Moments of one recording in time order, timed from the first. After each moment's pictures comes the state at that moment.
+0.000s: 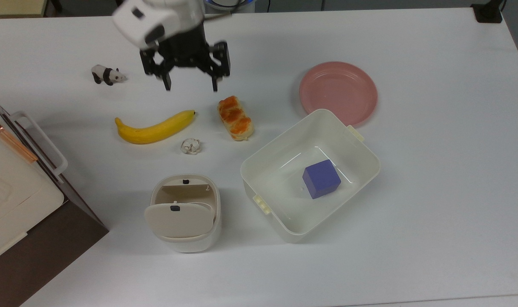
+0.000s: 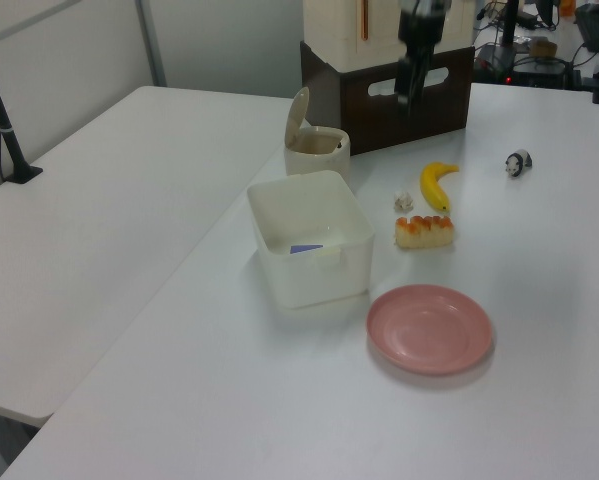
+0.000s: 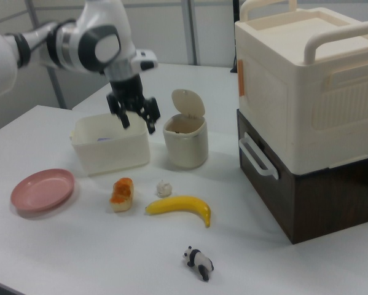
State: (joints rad) arm -0.23 0.20 0.21 -1.60 -0.06 1.89 -0.01
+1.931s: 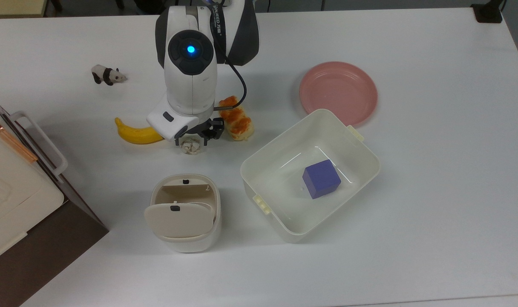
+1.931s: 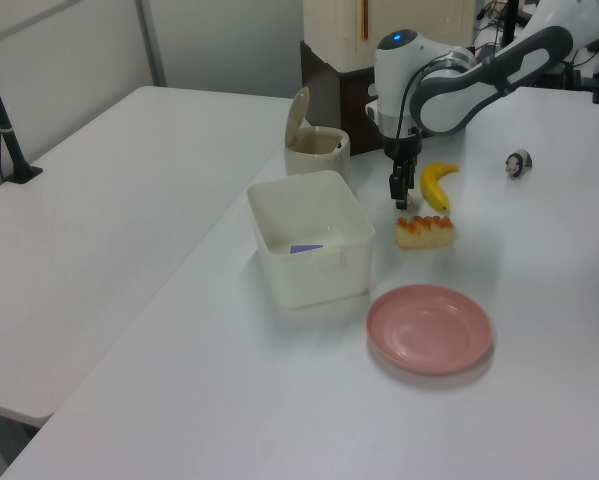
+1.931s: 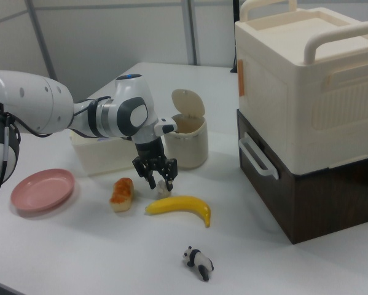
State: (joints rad) arm -0.20 0.47 0.19 -1.70 -0.28 2.12 0.04
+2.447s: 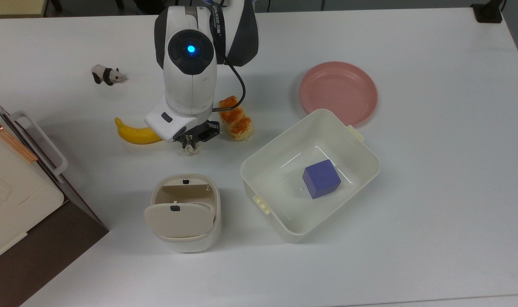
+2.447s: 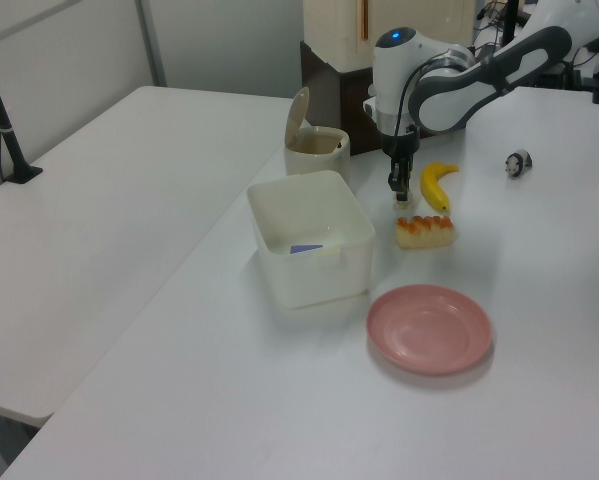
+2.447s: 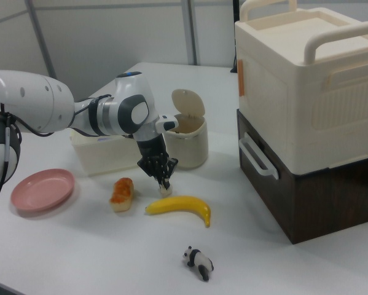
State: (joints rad) arm -0.20 0.48 0.19 -1.68 -0.30 2.12 0.05
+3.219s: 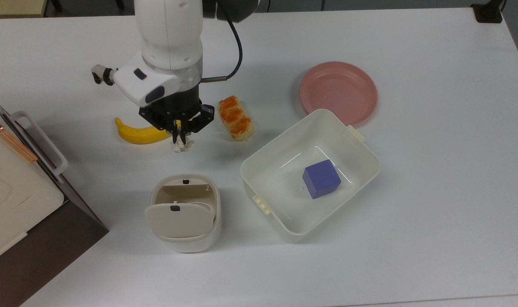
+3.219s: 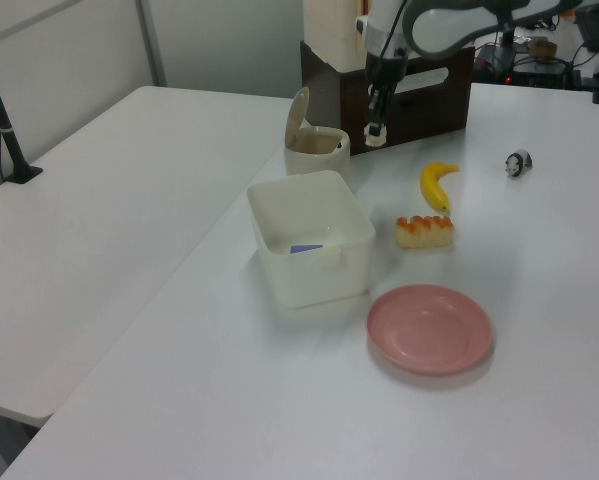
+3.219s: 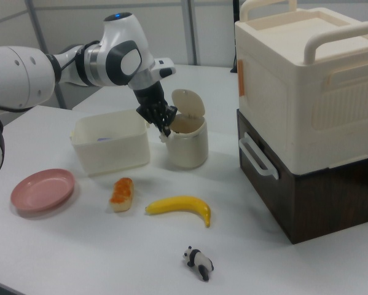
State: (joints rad) arm -0.21 0.41 0.20 -1.45 -0.20 2.03 0.07
